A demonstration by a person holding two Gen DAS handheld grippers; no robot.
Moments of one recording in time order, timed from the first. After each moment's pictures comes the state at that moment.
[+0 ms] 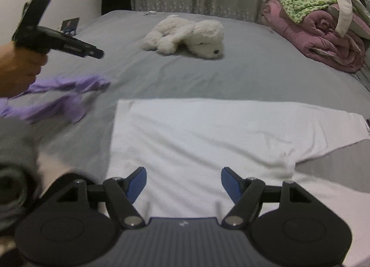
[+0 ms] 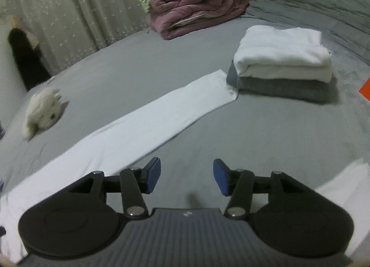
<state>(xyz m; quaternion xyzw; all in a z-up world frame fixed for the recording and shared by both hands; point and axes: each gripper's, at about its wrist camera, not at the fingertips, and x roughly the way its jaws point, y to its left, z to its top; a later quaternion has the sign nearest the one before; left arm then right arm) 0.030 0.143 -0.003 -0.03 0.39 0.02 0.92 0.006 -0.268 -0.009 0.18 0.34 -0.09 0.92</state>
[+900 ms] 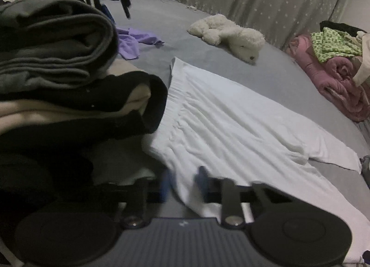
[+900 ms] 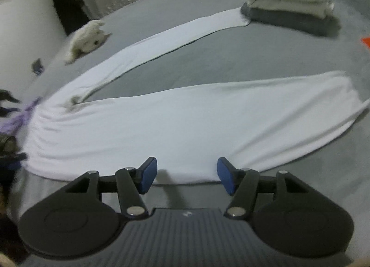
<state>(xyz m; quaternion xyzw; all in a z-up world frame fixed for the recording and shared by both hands) -0.030 0.196 -0.050 -0.17 0.37 0.06 0.91 -0.096 -0.287 -0.043 0.17 0.43 0.06 0.89</state>
